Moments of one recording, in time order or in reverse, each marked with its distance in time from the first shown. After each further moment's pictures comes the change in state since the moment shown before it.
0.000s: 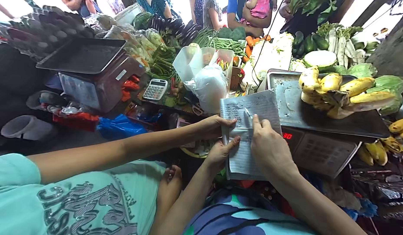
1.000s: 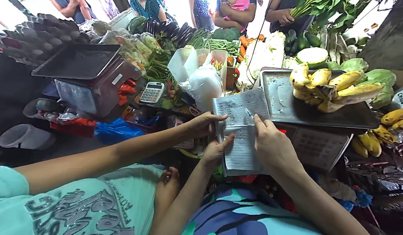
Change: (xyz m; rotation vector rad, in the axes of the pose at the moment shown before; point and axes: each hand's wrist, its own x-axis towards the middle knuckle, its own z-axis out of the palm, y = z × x) left_hand -0.014 -0.028 0.003 -0.019 0.140 -0.060; right_hand -0.010 0.029 0.006 0.079 0.130 -0.066
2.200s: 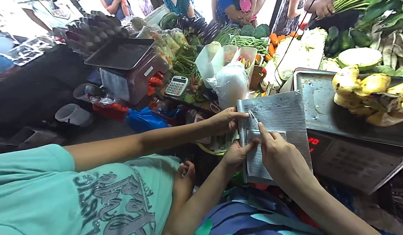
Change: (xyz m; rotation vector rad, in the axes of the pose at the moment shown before) left_hand -0.012 0.033 0.017 -0.036 0.026 0.094; right_hand -0.010 -0.024 0.021 0.092 0.059 -0.256
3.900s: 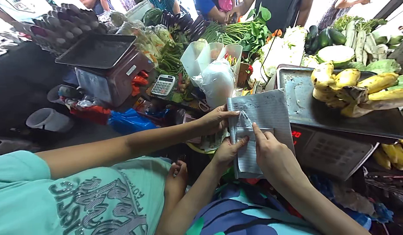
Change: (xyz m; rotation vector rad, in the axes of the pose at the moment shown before) left_hand 0.051 -0.014 -0.046 0.114 -0.313 0.151; right_hand -0.012 0.012 -0.006 -0.033 -0.092 0.104
